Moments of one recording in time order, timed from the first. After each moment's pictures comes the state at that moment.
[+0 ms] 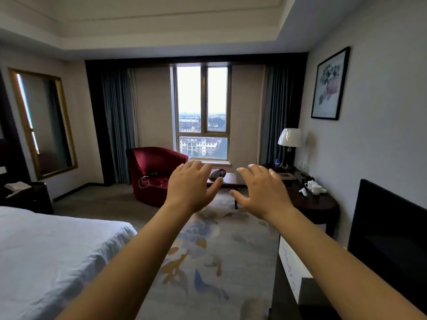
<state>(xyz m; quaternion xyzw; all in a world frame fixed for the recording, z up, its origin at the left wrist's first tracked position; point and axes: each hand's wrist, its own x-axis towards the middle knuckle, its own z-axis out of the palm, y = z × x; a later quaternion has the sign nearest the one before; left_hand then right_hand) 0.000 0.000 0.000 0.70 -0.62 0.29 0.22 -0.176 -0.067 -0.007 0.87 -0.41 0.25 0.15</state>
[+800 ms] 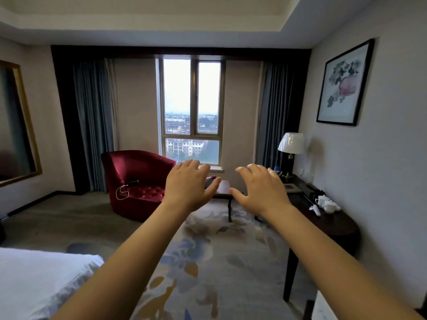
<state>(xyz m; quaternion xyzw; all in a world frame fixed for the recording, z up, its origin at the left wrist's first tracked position) 0.188 -0.311 0.002 0.68 -0.63 0.30 0.20 0.007 -0.369 0.000 0.85 -0.43 0.25 0.16</state>
